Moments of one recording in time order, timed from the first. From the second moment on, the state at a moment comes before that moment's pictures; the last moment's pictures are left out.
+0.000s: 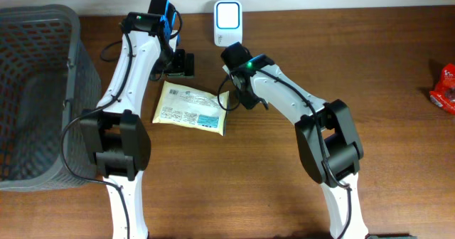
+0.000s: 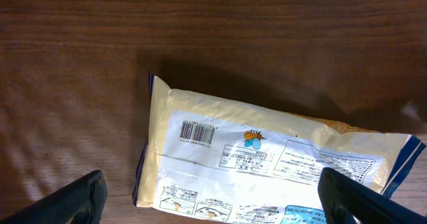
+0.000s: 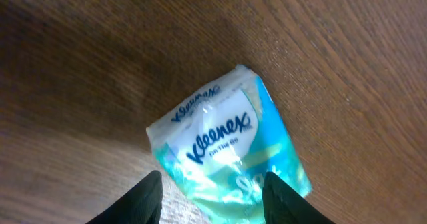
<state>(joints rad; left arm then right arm) -0.17 2.27 2.17 -1.32 0.01 -0.16 0.50 2.26 1.78 -0.89 0.29 -0.20</state>
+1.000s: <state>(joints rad) -0.17 2.27 2.17 -1.32 0.01 -0.16 -0.02 2.33 1.73 -0.90 -1.01 0.05</state>
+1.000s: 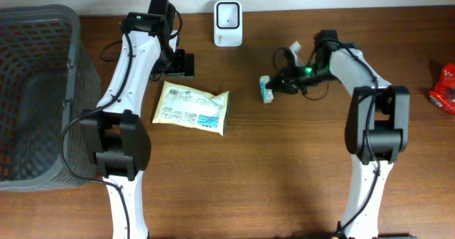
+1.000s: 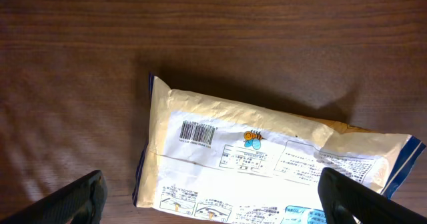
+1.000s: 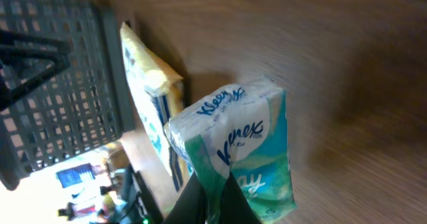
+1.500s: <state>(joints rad) -0.17 2.27 2.17 -1.32 0.01 -0.16 -0.13 2.32 1.83 -1.14 -0.71 -0.04</state>
